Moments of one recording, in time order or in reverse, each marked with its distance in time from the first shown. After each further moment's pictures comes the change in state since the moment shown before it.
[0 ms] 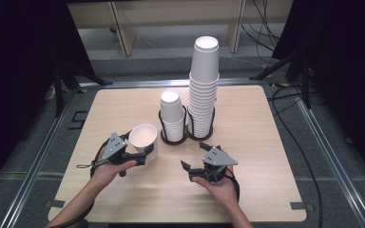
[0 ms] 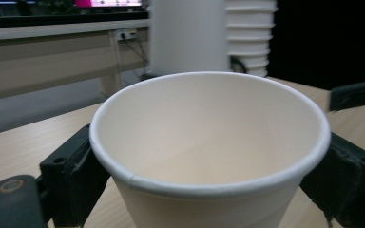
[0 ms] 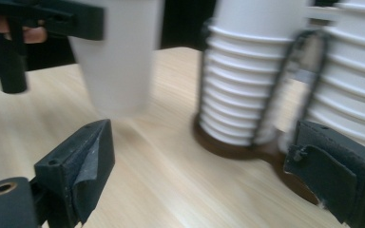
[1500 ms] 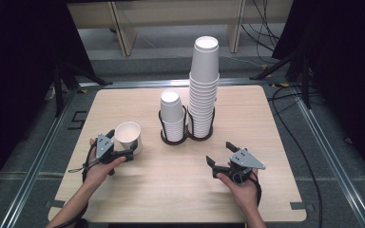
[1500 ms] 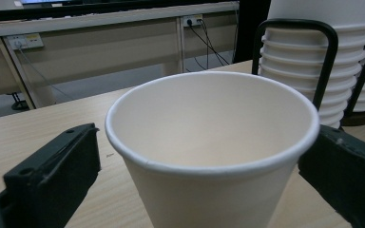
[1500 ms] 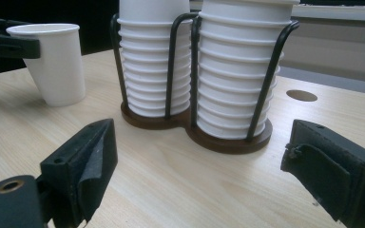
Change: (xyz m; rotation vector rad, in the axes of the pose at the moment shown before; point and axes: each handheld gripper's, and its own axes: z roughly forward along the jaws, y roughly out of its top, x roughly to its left) left arm 0.037 -0.035 -0.007 0.031 0.243 -0.023; right arm -0.041 -0.019 -0.051 -0.002 -0.176 0.088
